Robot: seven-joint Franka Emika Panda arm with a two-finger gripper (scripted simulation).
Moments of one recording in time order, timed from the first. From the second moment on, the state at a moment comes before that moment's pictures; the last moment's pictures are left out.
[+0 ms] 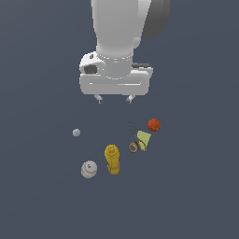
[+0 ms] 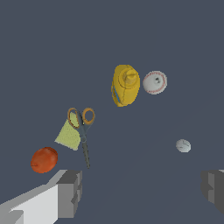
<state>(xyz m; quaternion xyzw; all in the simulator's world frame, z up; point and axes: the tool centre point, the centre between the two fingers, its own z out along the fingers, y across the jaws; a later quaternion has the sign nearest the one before) -0.005 -0.015 0.322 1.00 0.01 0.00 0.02</state>
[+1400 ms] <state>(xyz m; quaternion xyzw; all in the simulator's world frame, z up) -0.010 0.024 0.255 1.00 0.07 -0.01 0.03</state>
